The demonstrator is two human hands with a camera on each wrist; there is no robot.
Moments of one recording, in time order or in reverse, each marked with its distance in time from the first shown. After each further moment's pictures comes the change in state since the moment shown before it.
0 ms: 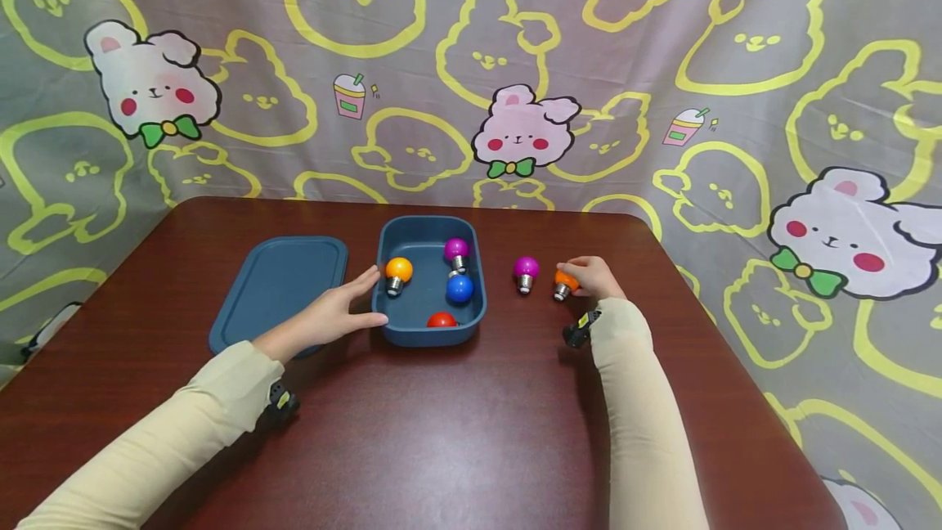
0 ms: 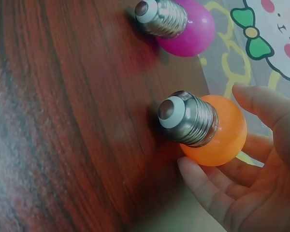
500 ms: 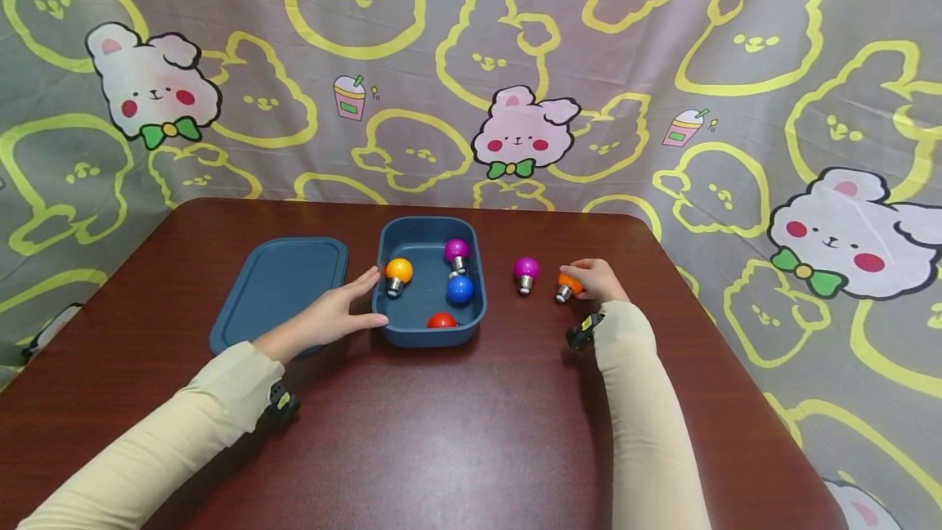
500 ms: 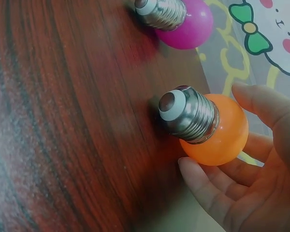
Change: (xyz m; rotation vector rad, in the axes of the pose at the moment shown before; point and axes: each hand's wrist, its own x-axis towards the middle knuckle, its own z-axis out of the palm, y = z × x) left_hand 0.001 -0.002 0.000 0.006 -0.002 0.006; right_hand -0.001 0.008 -0.006 -0.036 -0.003 -0.024
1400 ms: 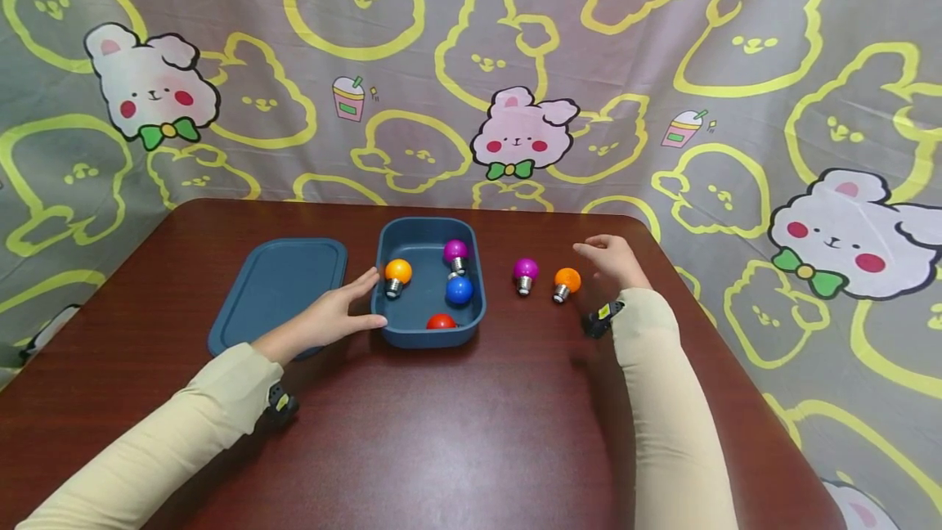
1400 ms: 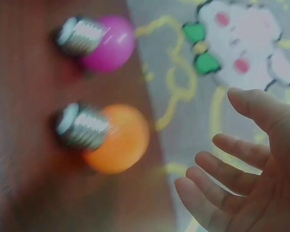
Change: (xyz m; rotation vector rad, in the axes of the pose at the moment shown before) left_hand 0.000 0.001 0.000 0.017 0.005 -0.017; right_hand -0.024 -0.041 -0.030 -0.063 0.064 -0.023
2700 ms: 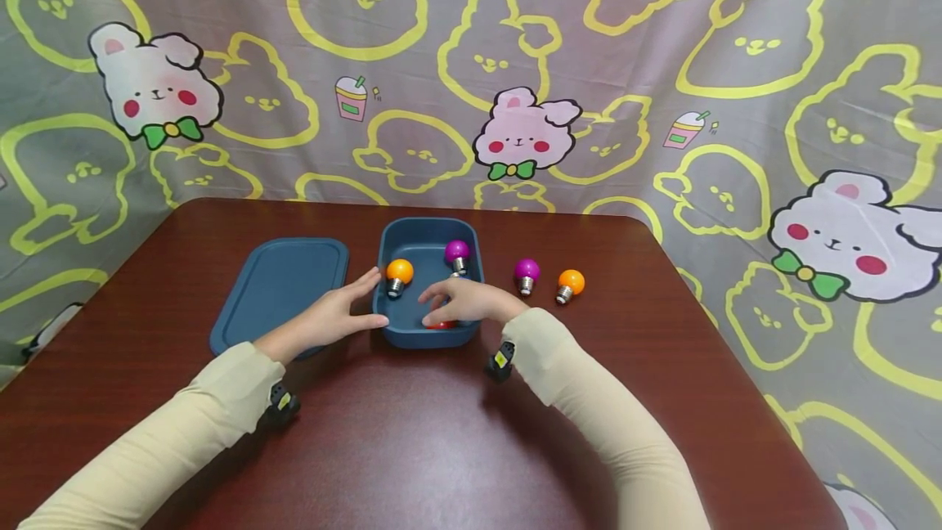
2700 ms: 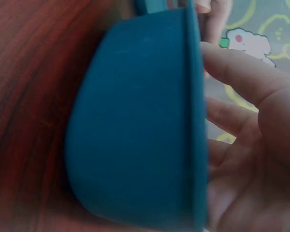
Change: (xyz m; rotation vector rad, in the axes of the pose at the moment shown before) left_hand 0.000 -0.001 0.000 -0.025 -0.009 -0.004; right_hand -0.025 -0.116 0.158 -0.224 -0.688 -0.360
